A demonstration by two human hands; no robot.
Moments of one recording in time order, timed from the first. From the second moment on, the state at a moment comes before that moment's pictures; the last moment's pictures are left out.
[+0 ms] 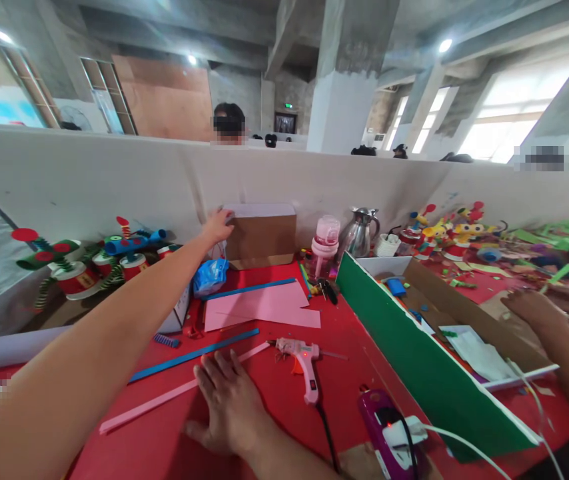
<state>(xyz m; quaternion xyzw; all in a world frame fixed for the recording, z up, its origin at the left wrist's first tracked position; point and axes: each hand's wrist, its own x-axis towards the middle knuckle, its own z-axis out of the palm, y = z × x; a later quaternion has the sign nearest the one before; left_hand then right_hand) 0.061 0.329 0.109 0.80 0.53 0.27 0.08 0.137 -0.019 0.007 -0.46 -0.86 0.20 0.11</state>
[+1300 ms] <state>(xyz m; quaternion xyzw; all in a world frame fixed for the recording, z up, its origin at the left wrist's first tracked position) 0.025 -0.150 0.009 0.98 0.06 0.06 0.15 0.238 -0.095 0.100 -0.53 -0.50 0.25 0.63</state>
